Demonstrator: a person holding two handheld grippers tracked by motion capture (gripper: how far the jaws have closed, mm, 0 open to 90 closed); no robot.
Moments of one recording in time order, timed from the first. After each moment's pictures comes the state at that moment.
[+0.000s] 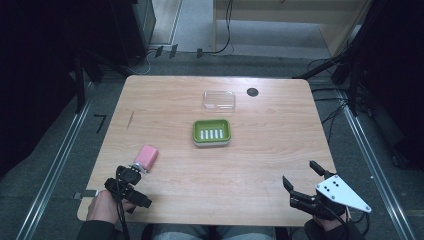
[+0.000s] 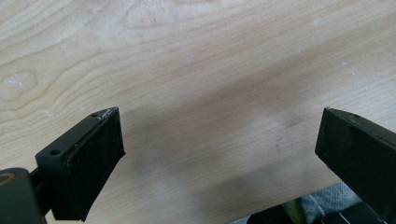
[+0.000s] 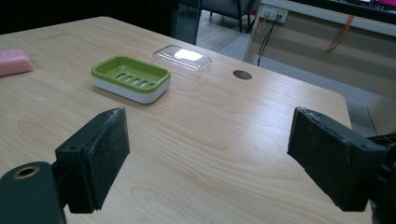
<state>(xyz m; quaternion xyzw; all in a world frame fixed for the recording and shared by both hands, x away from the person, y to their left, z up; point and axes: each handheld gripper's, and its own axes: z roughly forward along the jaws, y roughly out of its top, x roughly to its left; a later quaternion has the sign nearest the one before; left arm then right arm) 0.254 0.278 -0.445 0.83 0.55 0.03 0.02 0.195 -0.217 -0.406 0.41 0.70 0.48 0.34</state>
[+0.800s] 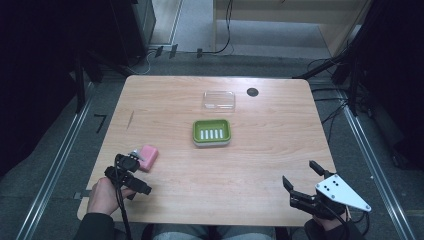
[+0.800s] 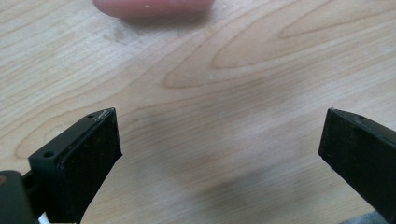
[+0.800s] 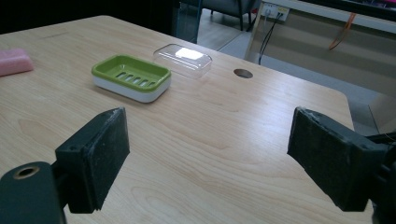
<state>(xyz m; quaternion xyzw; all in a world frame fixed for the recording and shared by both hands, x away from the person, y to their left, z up) 0.285 0.286 -0.438 0.83 0.56 0.04 0.04 0.196 -0.218 -0.406 0.41 0.70 0.48 0.34</state>
